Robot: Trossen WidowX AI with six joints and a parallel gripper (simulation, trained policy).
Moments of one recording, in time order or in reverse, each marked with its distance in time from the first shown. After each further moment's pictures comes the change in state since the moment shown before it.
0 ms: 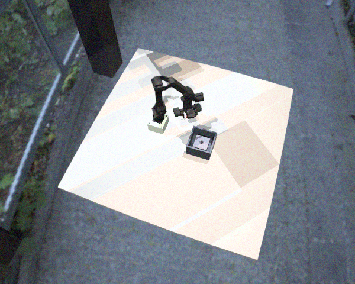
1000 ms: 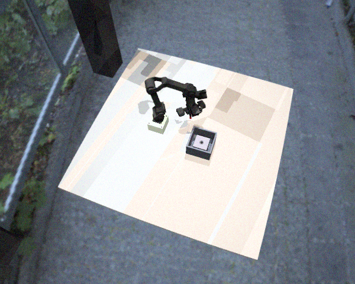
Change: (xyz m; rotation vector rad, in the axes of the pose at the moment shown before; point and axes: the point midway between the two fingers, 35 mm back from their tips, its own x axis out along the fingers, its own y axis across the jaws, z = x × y) arm -0.063 0.014 0.047 -0.115 -0.128 0.054
